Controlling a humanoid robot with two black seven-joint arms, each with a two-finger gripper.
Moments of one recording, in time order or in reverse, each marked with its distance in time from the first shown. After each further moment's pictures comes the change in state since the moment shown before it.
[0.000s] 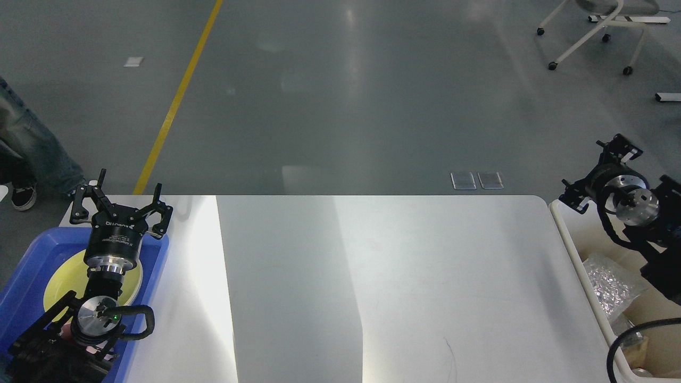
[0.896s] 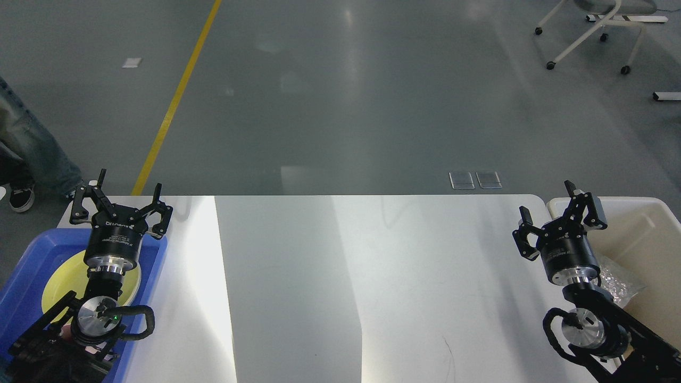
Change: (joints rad) left arm 0.000 0.000 0.000 0.000 0.000 0.000 0.000; right arm -0.477 0.169 0.228 0.257 -0.305 0.282 0.613
